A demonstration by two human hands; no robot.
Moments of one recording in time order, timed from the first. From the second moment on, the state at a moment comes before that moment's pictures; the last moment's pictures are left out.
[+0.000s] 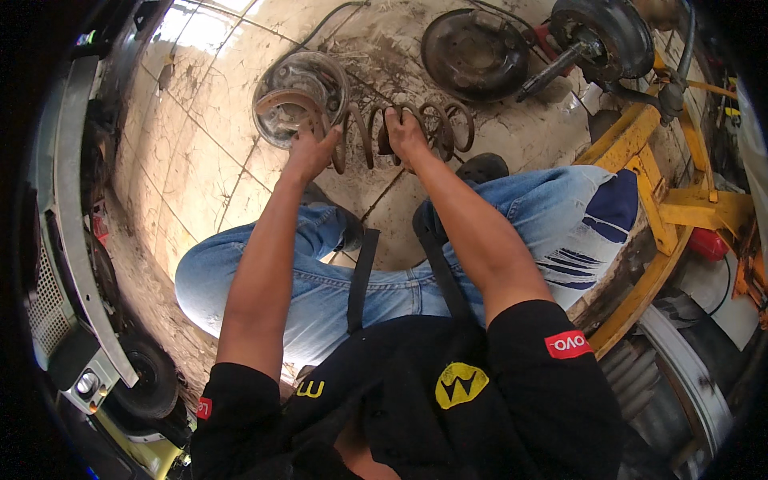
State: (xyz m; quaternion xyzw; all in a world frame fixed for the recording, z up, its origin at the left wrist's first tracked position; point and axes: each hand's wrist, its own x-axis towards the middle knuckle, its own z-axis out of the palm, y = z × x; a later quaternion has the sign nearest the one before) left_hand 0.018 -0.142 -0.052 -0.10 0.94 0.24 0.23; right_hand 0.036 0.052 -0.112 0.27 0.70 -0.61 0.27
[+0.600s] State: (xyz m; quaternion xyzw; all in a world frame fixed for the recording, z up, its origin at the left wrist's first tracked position) left_hand 0.019 -0.125 -0.172 -0.29 0.79 0.50 0.22; right_hand 0.029 0.143 -0.076 0.25 0.93 -0.24 0.13
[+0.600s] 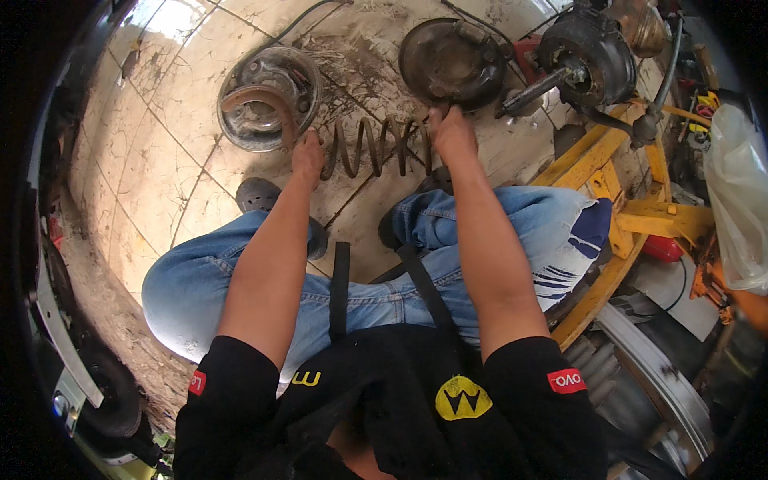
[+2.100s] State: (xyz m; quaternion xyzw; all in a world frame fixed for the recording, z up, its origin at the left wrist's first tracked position) left_hand -0.005 -0.103 -0.136 -0.41 0.72 0.47 0.30; right_hand 0.041 0.136 -0.140 0.18 0.92 -0.31 0.14
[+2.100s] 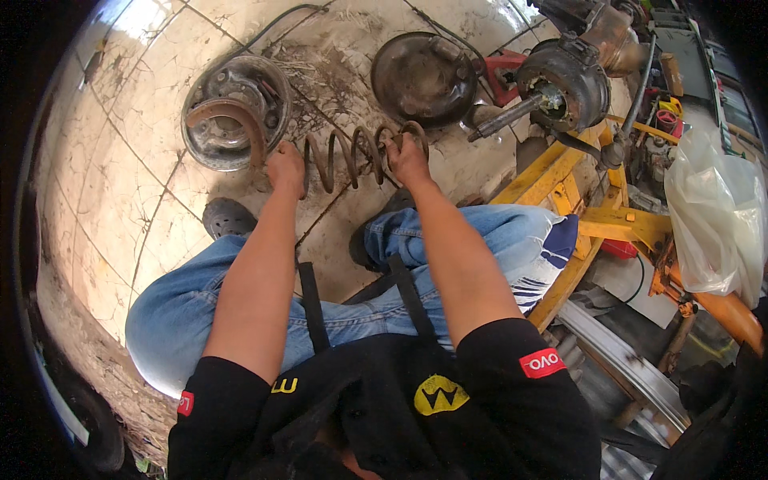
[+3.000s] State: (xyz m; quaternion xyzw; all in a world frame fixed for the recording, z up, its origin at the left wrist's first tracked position) left_hand -0.006 -0.131 -0.032 -0.10 0.68 0.70 0.20; right_hand 0.051 0.041 -0.026 -0.37 0.92 -0.02 -0.11
